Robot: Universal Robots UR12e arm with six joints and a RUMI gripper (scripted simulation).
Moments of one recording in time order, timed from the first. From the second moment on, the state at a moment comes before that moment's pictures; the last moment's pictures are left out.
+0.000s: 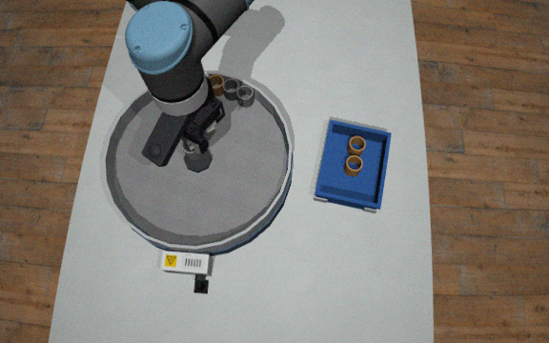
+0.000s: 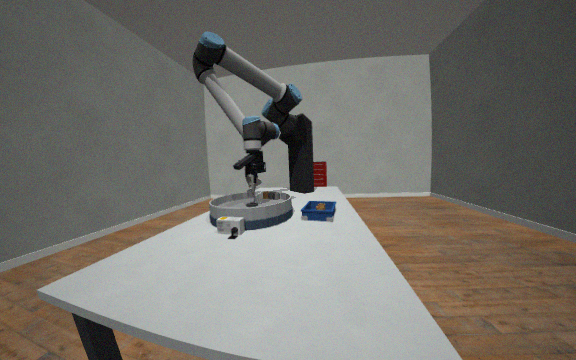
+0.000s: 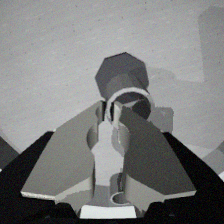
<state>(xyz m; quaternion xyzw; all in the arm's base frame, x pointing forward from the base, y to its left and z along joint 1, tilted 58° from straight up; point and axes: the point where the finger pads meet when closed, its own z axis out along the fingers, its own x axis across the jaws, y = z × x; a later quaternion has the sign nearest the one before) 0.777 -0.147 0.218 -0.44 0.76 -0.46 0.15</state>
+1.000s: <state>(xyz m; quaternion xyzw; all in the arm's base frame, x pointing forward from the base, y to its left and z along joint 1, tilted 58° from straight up) 0.794 -0.163 0.203 -0.44 0.76 -0.46 0.15</state>
